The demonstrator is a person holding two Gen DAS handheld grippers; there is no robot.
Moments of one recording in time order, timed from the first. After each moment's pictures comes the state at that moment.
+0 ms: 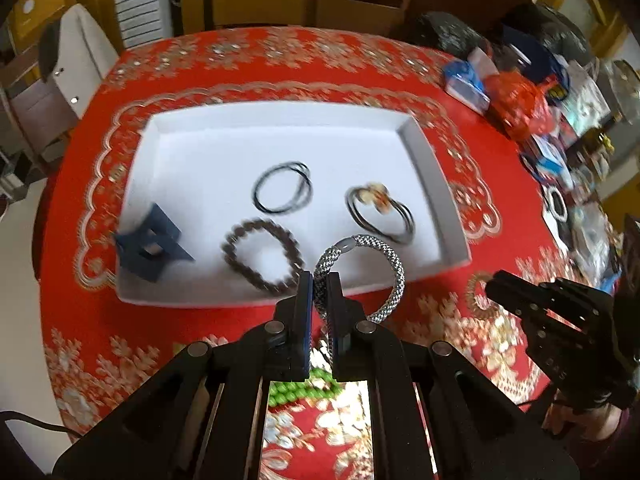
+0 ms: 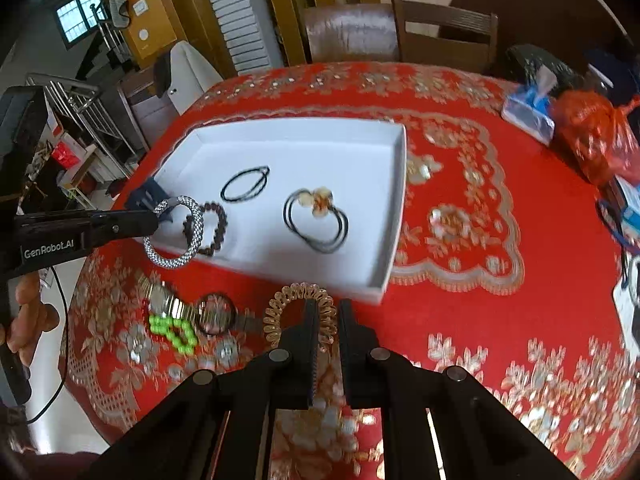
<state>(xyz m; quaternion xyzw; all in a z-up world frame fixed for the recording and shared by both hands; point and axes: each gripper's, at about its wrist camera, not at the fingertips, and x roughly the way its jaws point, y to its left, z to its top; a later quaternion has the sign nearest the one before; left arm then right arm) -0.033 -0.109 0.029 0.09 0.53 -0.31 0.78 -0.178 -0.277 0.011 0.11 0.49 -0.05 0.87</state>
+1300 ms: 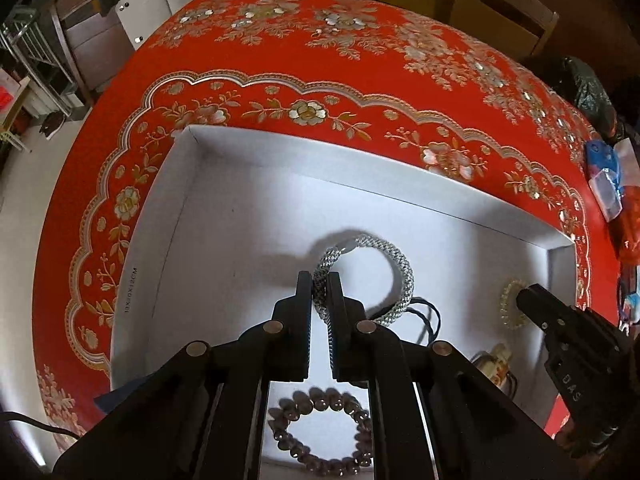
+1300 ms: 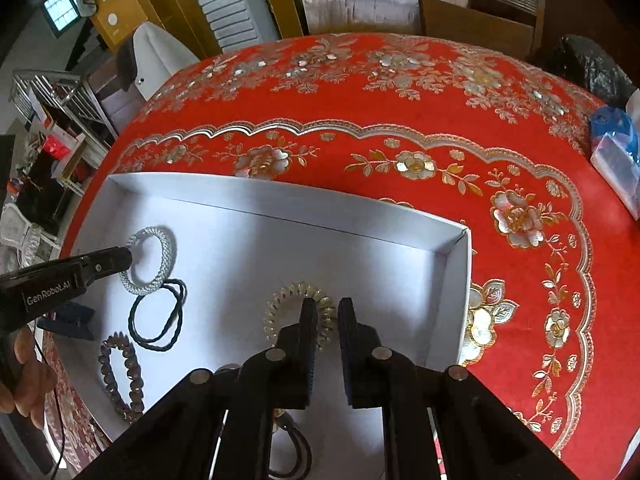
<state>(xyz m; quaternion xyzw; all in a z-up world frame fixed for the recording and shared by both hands) 0.111 -0.144 -0.043 0.04 0.60 -0.12 0.79 0.006 -0.344 -0.059 0.12 0.53 -0.03 0.84</state>
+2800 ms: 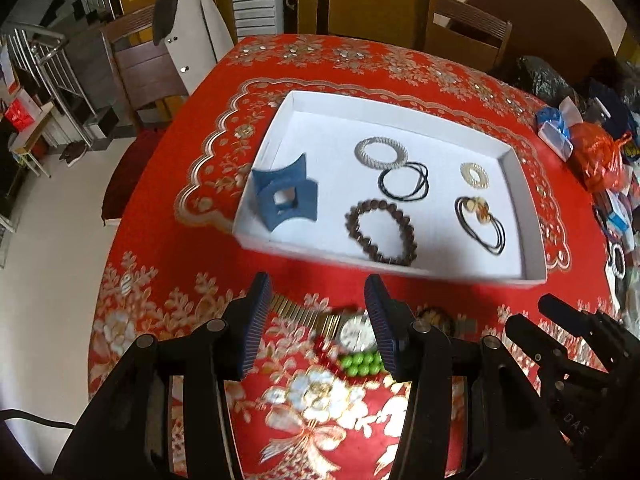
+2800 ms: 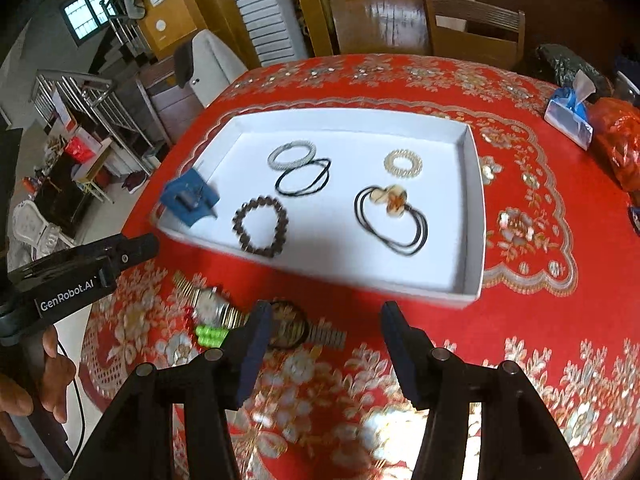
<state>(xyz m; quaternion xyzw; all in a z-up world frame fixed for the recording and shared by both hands) -0.063 -0.039 0.023 0.06 0.51 -0.14 0.84 -0.169 -0.216 0.002 0.12 0.50 -0.02 0.86</state>
